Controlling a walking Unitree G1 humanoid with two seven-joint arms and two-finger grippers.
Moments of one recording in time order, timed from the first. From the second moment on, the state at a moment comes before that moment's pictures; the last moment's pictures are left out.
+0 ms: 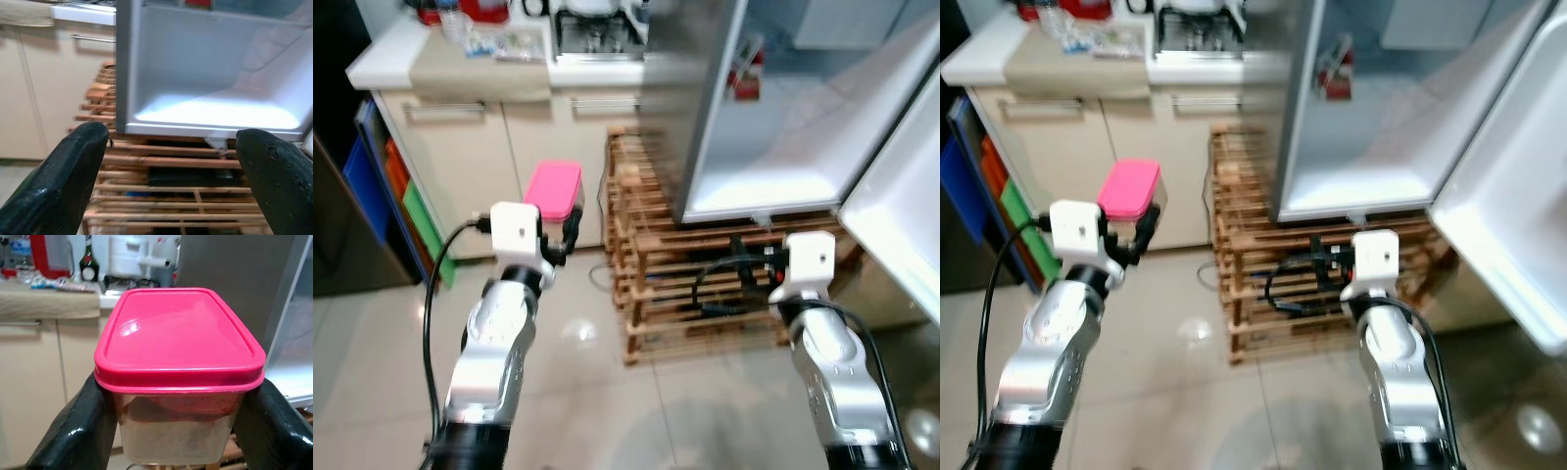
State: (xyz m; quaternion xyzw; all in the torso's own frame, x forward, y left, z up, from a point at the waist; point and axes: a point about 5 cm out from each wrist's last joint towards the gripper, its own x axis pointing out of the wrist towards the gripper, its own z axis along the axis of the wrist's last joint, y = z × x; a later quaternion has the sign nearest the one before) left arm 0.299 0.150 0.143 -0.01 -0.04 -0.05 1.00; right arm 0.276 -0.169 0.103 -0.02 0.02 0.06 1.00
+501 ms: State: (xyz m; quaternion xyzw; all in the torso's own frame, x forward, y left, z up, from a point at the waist) left arm 0.320 0.156 0.143 -0.01 -0.04 -0.02 1.00; right arm 0.272 -0.171 0.101 -0.02 0.03 0.05 1.00
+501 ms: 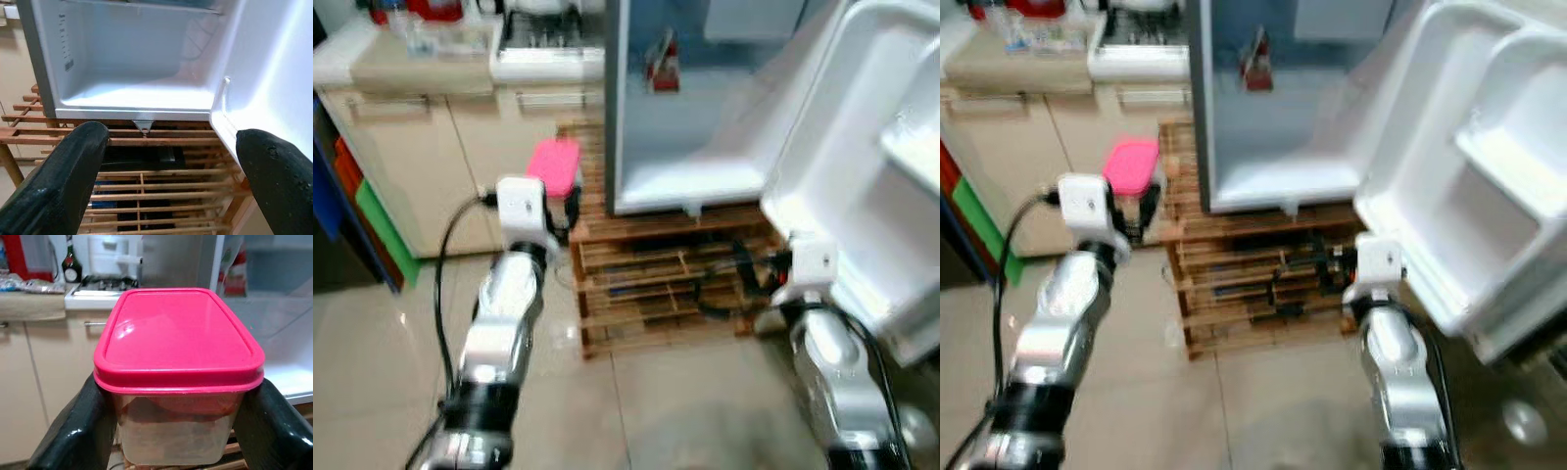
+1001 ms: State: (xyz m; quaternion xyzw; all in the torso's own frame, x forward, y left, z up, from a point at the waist) left arm 0.325 0.151 0.140 0.00 -0.04 -0.02 1.00; right arm 0.277 -0.218 0.120 -0.07 -0.01 -0.06 1.00
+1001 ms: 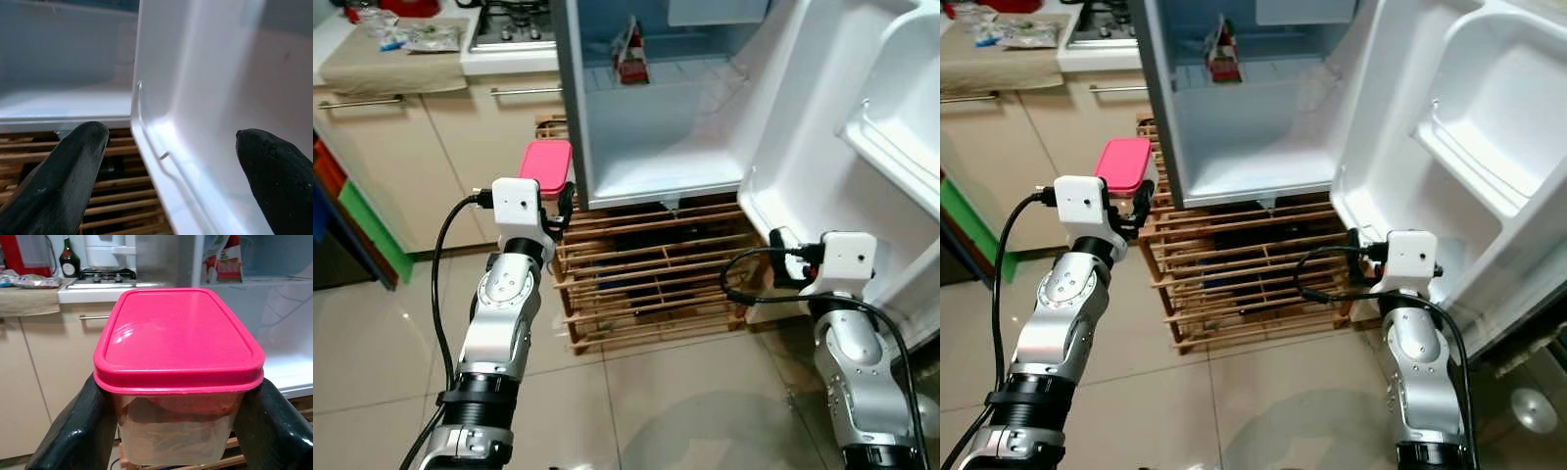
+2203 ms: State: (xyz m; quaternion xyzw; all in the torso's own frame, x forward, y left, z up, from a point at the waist) left arm 0.332 0.141 0.136 0.02 -0.03 -0.04 1.00; right arm 0.280 -0.190 0.122 -0.06 -0.03 -0.03 1.00
